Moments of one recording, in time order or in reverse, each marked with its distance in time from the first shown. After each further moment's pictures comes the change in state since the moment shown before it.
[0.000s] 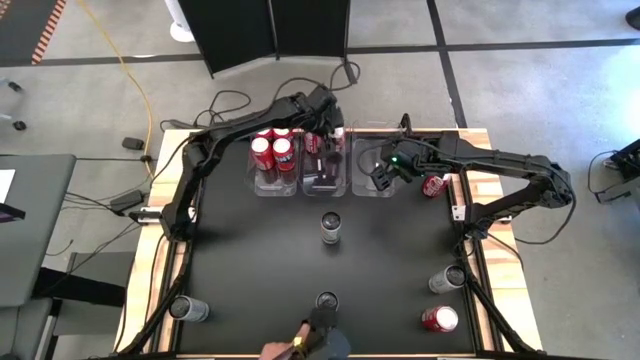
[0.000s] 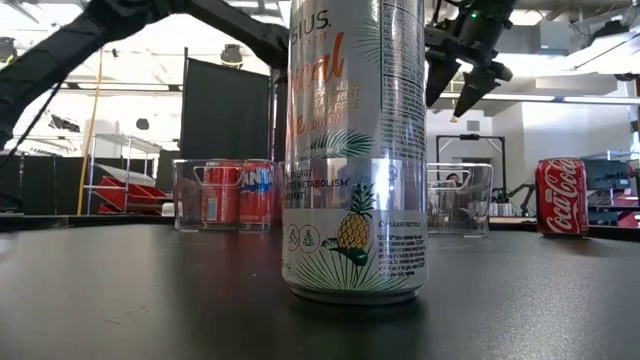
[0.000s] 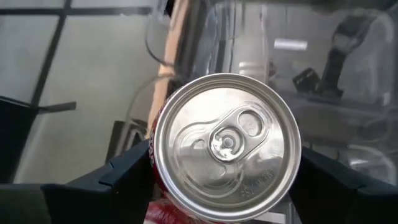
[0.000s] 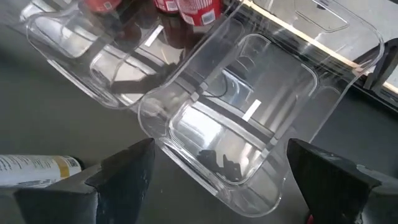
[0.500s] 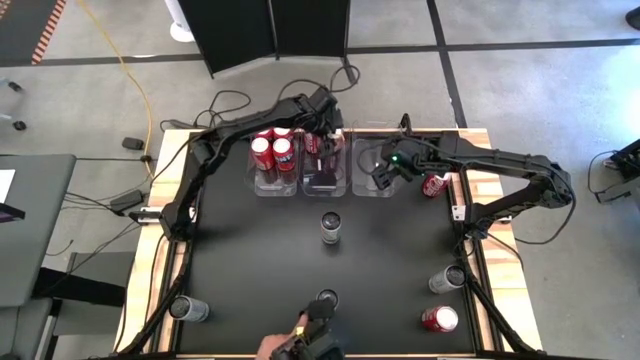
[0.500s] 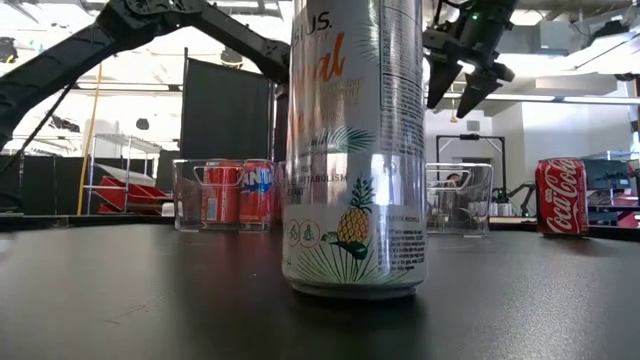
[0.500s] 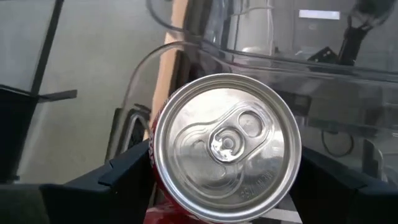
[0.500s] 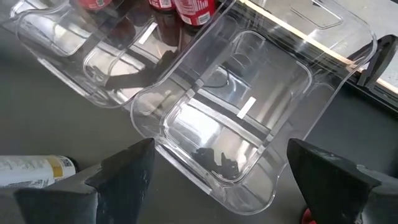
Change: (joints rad) left arm 0.031 0.070 0.015 0.006 -0.024 0.032; right arm -0.009 0.000 0.000 -0.015 0.001 0.002
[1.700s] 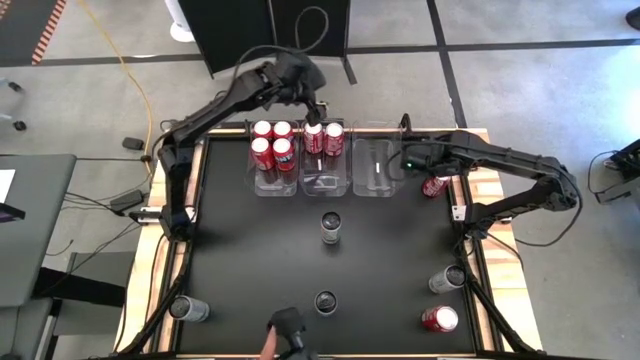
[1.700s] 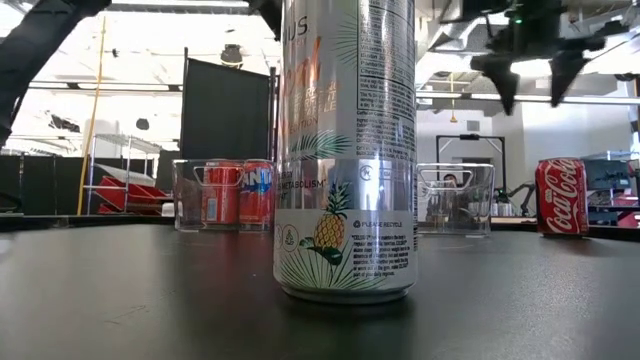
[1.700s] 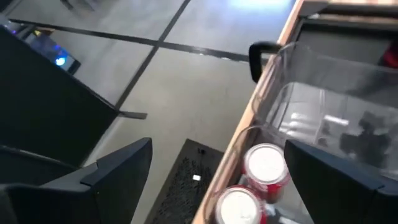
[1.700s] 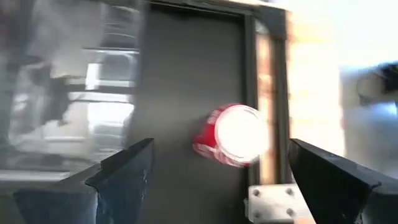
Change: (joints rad) left arm -0.013 -0.275 0.169 -0.147 -0.177 -0.178; right arm -0.040 -0.047 0.030 -0.585 0.181 0.592
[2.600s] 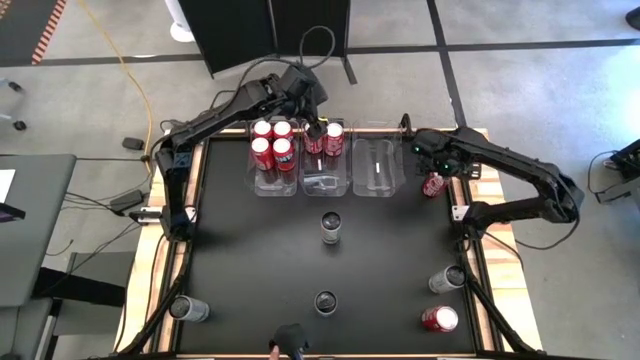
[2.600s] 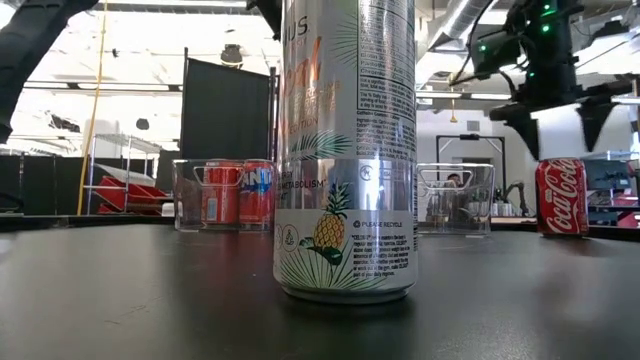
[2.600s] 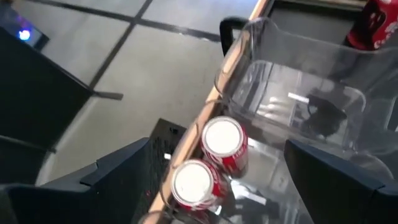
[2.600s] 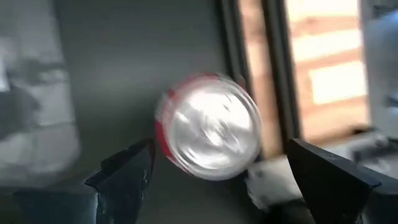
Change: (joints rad) left arm -0.061 -0.037 -0.090 -0.055 0.002 -0.099; right arm -0.336 -0.070 -0.273 0.183 -0.201 -0.106
